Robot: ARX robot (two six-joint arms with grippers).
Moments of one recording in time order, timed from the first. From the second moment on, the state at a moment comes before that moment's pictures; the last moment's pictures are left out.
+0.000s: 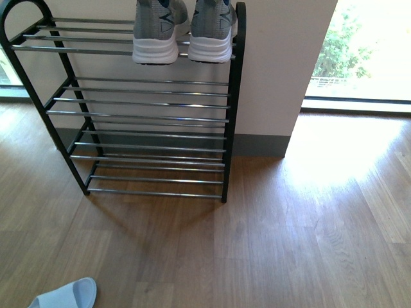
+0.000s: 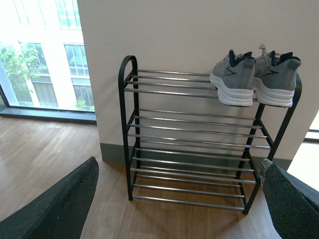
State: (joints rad) left arm 0.00 0.02 0.01 0.00 0.00 -0.01; right arm 0.00 0.00 0.02 0.00 0.00 0.00
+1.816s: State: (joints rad) left arm 0.00 0.02 0.01 0.00 0.00 -0.01; right arm 0.00 0.00 0.02 0.00 0.00 0.00
